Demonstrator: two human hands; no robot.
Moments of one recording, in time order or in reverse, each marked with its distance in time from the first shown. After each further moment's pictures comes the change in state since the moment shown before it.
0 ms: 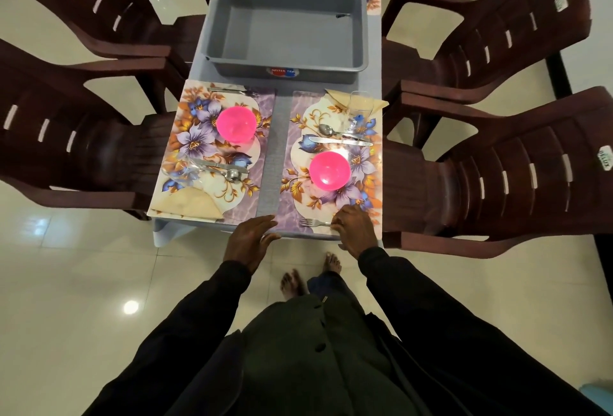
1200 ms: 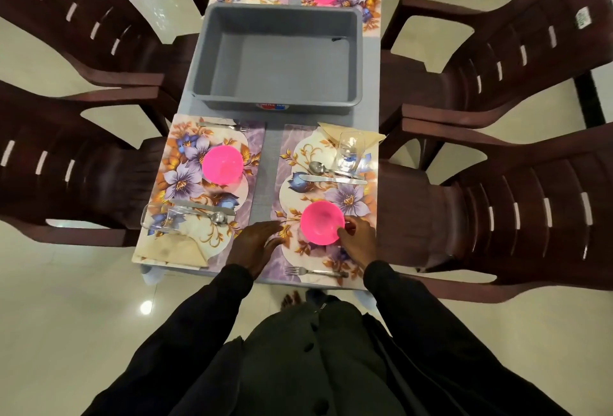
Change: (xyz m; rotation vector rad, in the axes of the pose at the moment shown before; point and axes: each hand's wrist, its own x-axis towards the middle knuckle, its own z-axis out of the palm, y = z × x) left_hand 0.124 0.039 -0.009 -0.050 -0.195 -0.191; right_hand 0.081 0.039 -0.049 0.791 0.036 0.432
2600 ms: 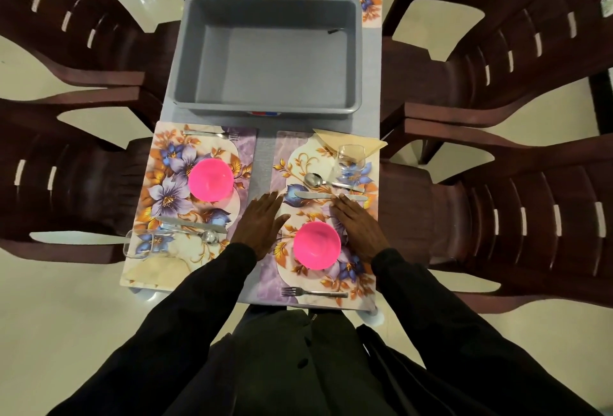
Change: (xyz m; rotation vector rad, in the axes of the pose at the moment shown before) left_hand 0.113 -0.024 0.020 0.247 -0.197 0.060; right_hand 0.085 0.019 -0.026 -0.736 -0.237 -0.640
